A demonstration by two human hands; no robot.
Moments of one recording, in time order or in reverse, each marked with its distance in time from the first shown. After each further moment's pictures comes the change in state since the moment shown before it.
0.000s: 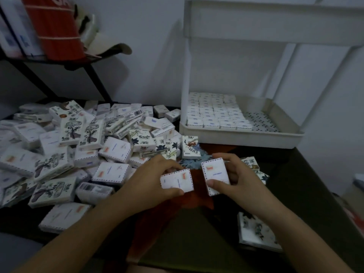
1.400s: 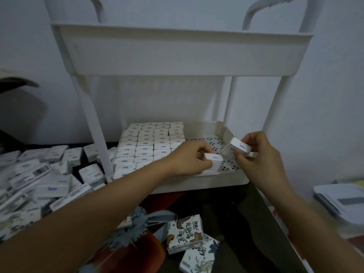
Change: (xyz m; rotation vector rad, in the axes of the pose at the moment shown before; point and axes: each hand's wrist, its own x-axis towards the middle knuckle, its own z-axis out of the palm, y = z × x) left_hand 0.277 0.126 0.058 -0.323 -0.193 0.258; right_hand 0.096 0.036 -0.190 -0.374 0.727 -0.049
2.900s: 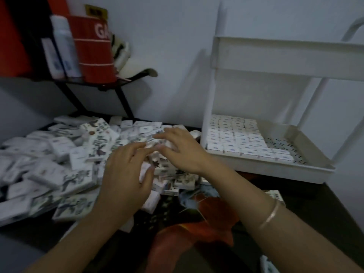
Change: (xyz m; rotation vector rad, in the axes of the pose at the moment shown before) left_hand -0.338 -0.051 -0.084 0.656 0.800 -0.256; right_hand -0.123 -0.230 0.184 0.028 -0.779 -0.649
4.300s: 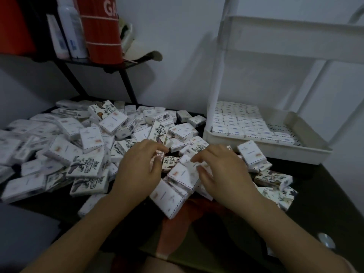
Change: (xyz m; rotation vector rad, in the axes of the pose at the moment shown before) left_hand -0.026 0.006 0.000 -0.270 -0.077 -0.065; right_hand -0.119 -0.020 0.004 -0.397 0.216 0.024
